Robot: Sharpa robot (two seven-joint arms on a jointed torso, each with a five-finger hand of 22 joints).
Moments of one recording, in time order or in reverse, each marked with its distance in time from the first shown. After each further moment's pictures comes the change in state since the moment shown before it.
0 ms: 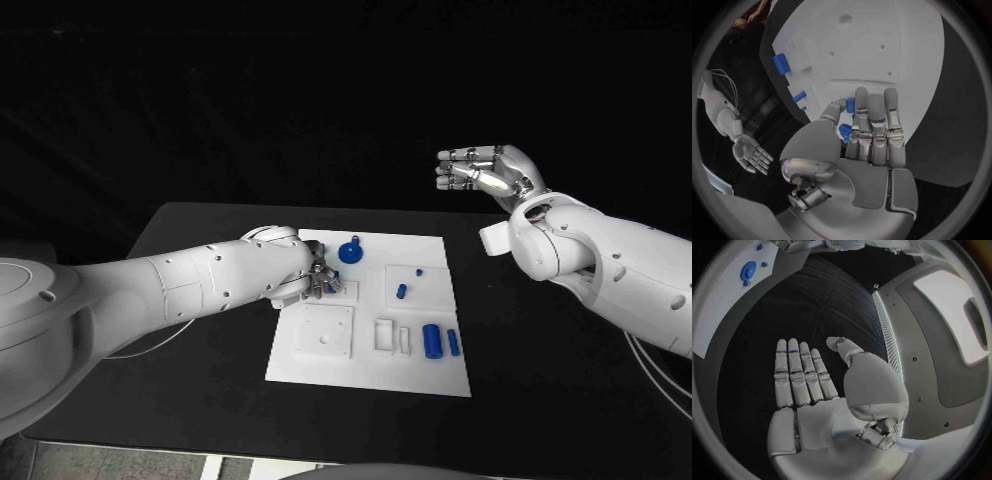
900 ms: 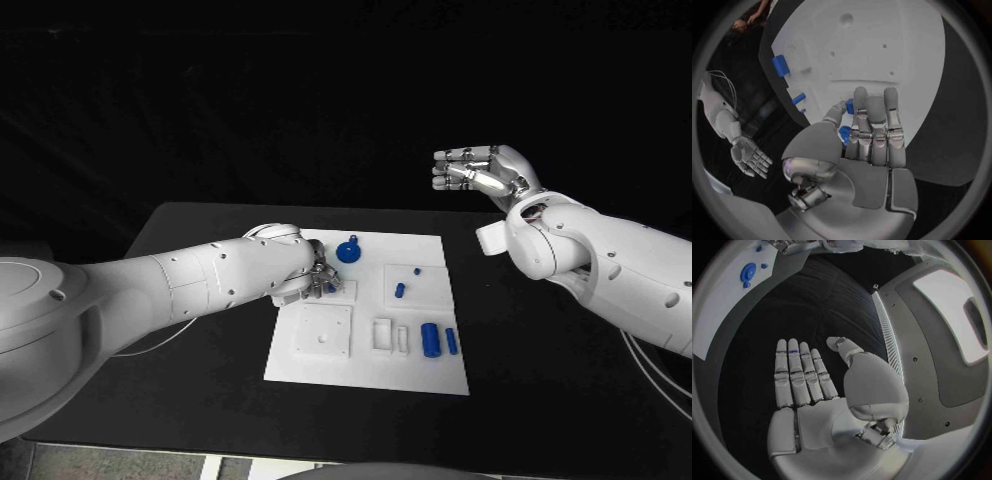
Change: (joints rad) left arm 0.001 0.029 0.000 -0.036 -0.005 0.035 -0.005; left_hand 0.004 0.022 -0.002 0.016 -0.217 0.015 0.000 0.012 0.165 0.001 -0.001 0.040 0.027 0.016 -0.006 0.020 0.002 0.000 0.025 0.000 -0.020 0.008; right arm -0.002 0.003 0.000 -0.004 -0.001 0.010 -0.001; right_hand 0.000 0.000 -0.013 0.004 0.000 -0.006 -0.001 0.000 0.000 0.000 0.000 0.000 0.000 -0.002 -0.002 0.000 0.000 0.000 0.000 0.000 0.000 0.000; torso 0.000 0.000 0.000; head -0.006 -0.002
